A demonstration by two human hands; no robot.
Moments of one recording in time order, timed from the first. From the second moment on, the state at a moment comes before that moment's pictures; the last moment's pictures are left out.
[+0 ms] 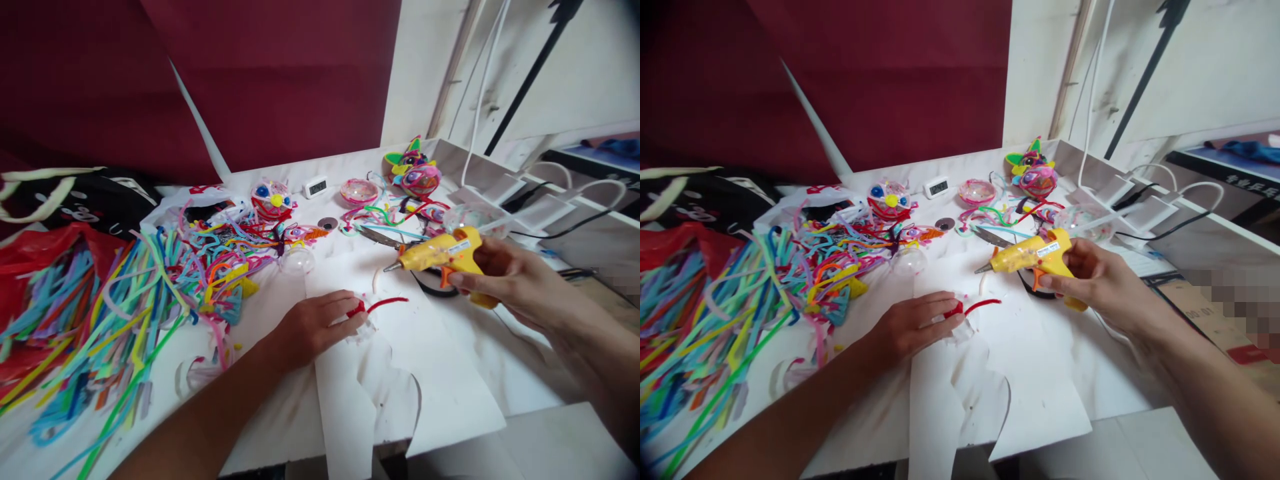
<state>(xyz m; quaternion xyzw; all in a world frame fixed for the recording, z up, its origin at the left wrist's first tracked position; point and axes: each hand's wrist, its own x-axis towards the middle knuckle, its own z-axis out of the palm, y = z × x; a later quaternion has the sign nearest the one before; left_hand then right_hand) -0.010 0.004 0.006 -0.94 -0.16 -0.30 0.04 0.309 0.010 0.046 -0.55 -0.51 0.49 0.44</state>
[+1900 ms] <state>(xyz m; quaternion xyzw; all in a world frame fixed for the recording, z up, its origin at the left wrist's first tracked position) -0.011 0.000 0.008 -0.94 -0.18 -0.28 0.02 0.301 -0.001 0.017 -0.45 -0.73 0.48 0.20</state>
